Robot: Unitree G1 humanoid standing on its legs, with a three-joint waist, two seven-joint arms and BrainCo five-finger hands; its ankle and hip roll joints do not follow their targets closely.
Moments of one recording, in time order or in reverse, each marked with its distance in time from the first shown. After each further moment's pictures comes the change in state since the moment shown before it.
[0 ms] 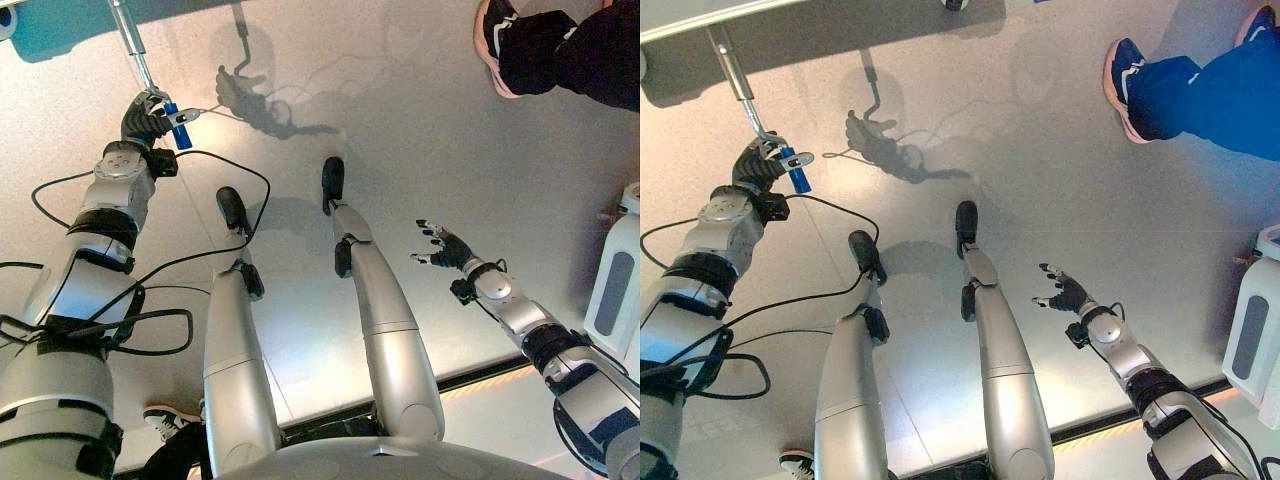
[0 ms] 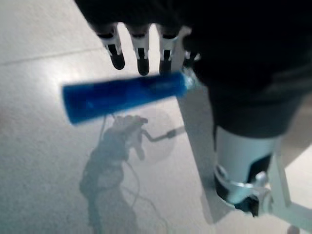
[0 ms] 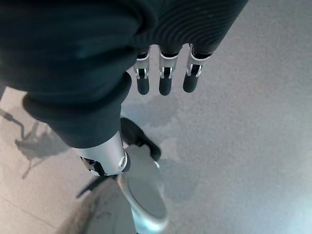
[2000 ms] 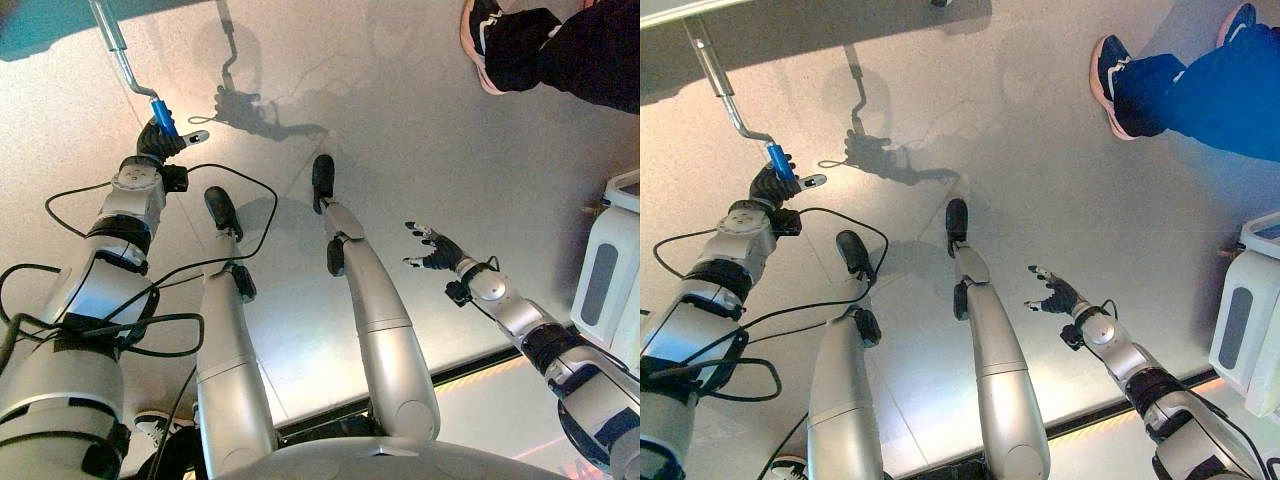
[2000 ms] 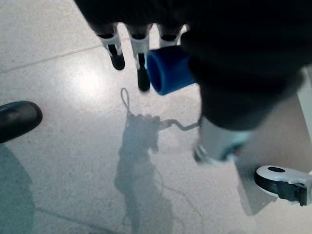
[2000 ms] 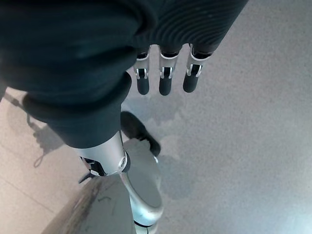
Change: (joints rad) left arm 0.033 -0.059 -0.008 0.099 0.081 0.006 0.005; right arm -0.001 -0.035 0.044 -0.069 -0.040 0.004 -0.011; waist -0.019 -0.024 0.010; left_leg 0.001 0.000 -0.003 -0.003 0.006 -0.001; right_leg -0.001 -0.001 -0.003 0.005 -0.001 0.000
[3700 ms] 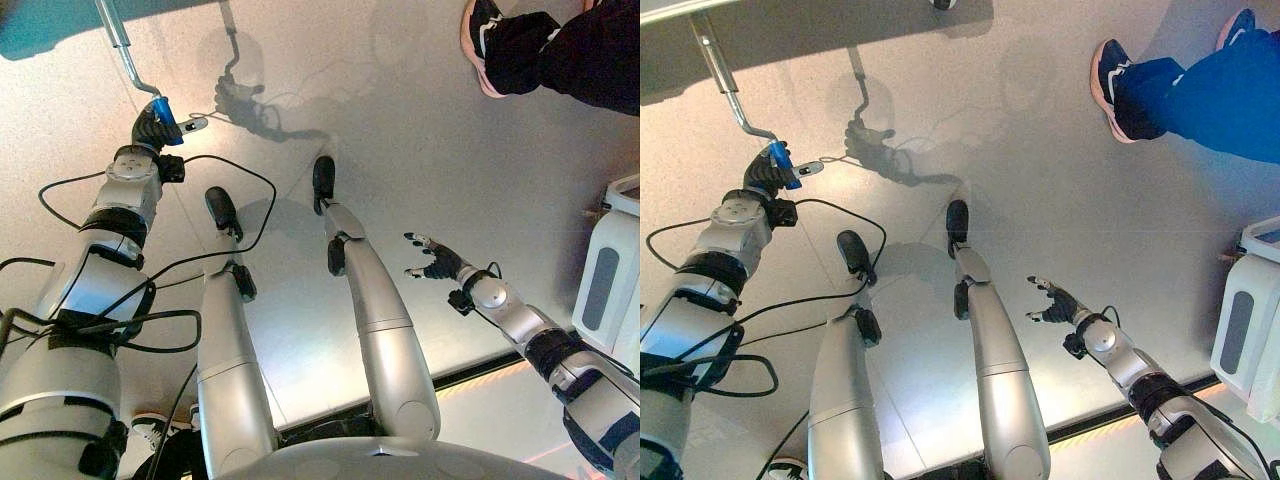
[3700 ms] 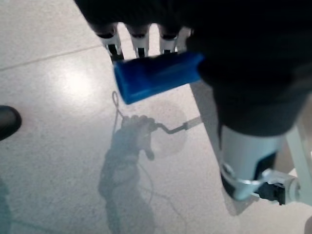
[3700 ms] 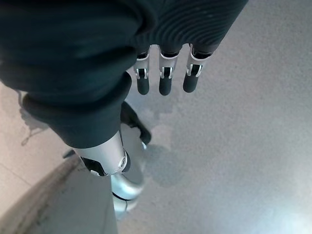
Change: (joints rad) left arm -0.051 0.018 -0.010 -0.017 0.006 -0.002 0.007; right arm 0.034 -0.005 0.028 0.004 -0.039 0.000 0.020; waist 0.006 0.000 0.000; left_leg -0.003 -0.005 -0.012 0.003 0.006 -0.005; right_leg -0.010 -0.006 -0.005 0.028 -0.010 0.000
